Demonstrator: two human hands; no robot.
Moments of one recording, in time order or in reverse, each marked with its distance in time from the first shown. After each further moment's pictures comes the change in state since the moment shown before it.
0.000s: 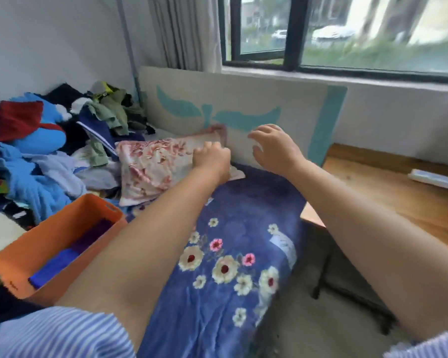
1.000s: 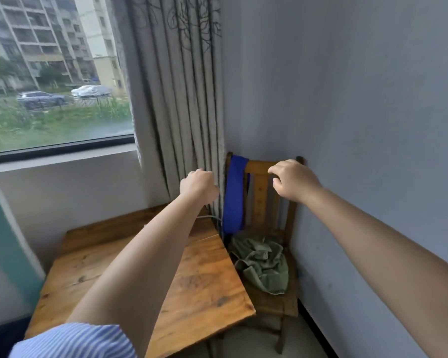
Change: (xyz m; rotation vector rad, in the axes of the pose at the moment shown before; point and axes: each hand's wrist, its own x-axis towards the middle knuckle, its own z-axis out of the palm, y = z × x) left_hand 0.092 0.759 -0.133 -0.412 0.044 0.845; right_hand -0.421 0.586 -0.280 -0.443 0.037 1.011
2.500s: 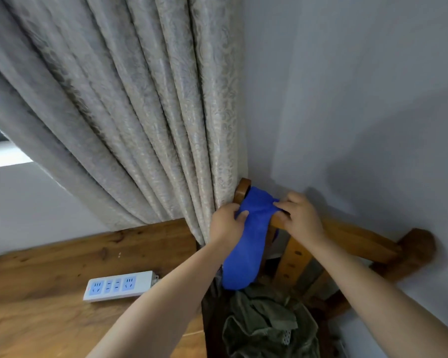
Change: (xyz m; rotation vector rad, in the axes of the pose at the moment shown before) left_hand 0.421 0.007 0.252 -0.663 -0.084 -0.349; right_hand 0.387 0.160 0.315 0.439 -0.055 -0.086
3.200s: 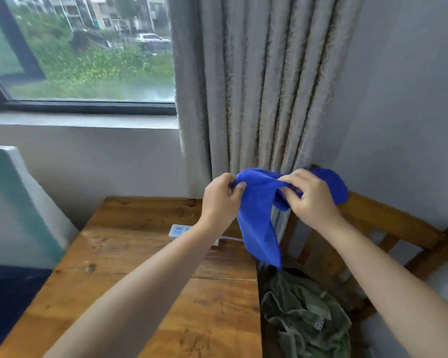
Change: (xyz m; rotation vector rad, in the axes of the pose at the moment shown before) left_hand -0.188 -0.037 -0.173 -0.171 0.408 0.108; right_hand -0.086 -0.214 -0.047 0.252 0.140 -0.403
